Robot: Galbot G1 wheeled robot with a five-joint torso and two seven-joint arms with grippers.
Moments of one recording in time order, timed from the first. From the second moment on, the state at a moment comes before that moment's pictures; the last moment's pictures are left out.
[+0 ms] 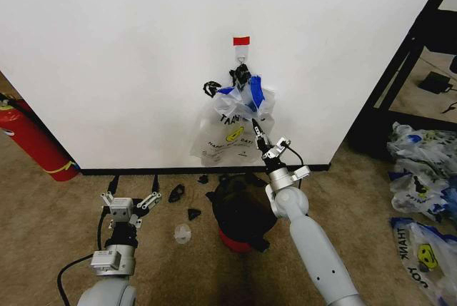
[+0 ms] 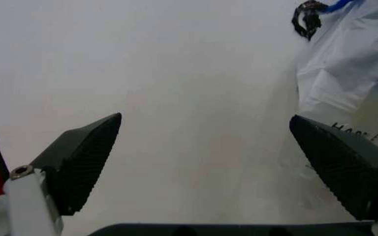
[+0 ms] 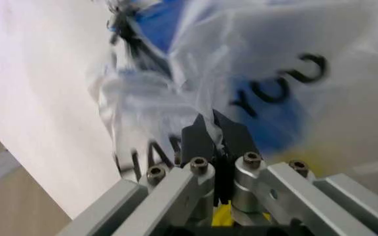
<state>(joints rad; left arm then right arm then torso) 1.60 -1.45 -0.62 -2.09 -0.03 -0.24 -0.03 -0.81 1.46 0.27 1.32 1.12 0.15 -0.51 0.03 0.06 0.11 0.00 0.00</state>
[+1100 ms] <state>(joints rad) 1.59 -1.42 -0.62 -2.09 -0.05 -0.25 -0.04 -1.07 1.31 0.44 1.26 0.93 0.17 -0.85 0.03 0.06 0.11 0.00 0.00</state>
